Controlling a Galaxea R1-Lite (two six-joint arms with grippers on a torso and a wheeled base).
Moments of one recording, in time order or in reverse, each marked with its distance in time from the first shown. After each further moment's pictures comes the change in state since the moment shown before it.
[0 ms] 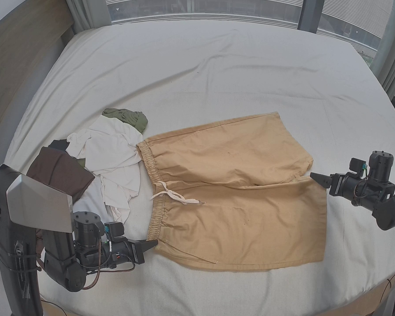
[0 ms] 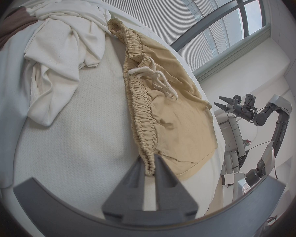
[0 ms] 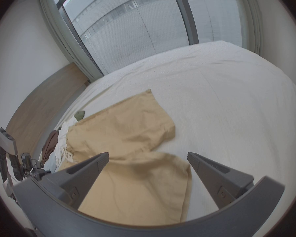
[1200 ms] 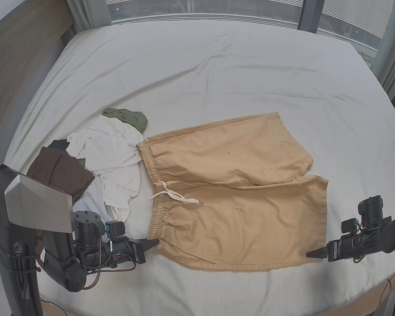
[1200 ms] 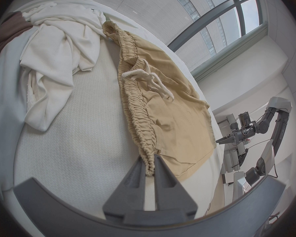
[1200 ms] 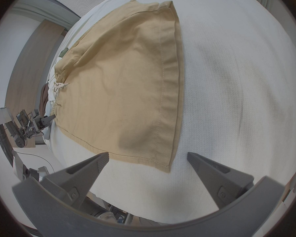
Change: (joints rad) left arm -0.011 -0.012 0.000 -0.003 -0.001 0.011; right arm 0.018 -0.021 0.224 0.442 0.001 -0.101
